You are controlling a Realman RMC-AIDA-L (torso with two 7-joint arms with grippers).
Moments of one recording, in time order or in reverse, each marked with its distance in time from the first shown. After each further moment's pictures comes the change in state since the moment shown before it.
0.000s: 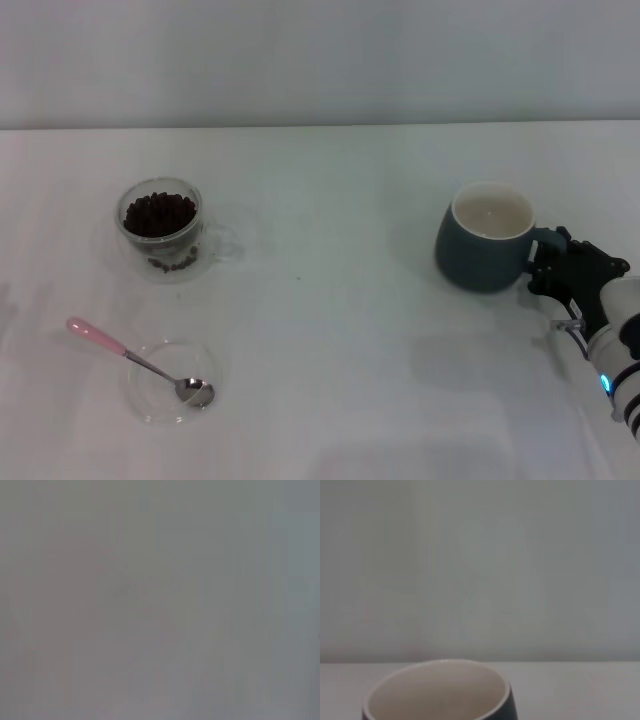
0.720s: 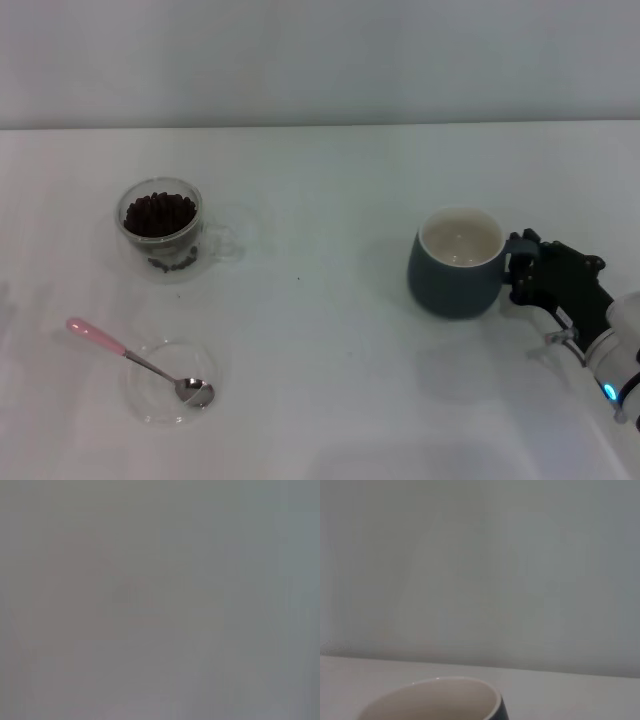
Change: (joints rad) left arm -0.001 -0.002 0.000 0.000 -0.005 0.000 0.000; right arm -0.009 -0.002 -0.005 -0.151 -0.351 0.000 0.281
